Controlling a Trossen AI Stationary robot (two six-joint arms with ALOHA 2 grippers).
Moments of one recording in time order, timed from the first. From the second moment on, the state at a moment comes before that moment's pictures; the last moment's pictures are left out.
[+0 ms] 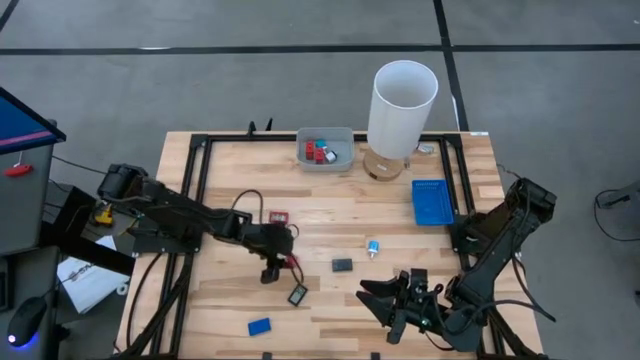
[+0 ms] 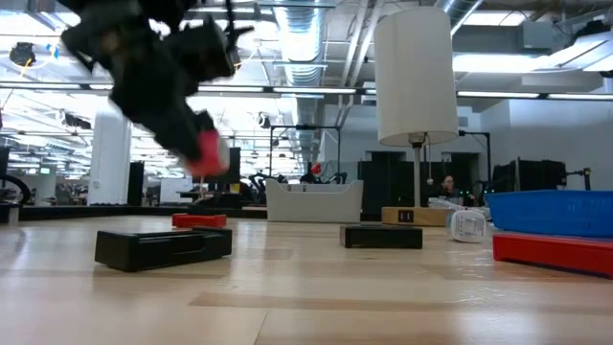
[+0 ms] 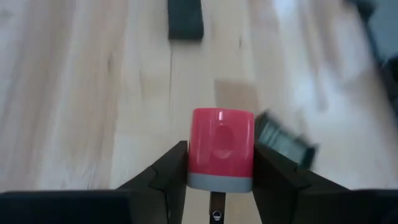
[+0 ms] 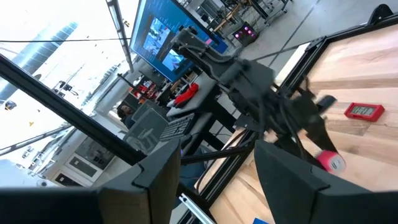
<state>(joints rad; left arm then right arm) -0.24 1.46 0.69 -0.03 0.05 -0.31 0.91 1.63 1.25 0.27 1.28 0.96</state>
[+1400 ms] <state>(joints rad) 0.24 1.65 1.01 0.49 -0.12 -0.69 0.87 1.63 1.25 0.24 1.28 0.97</state>
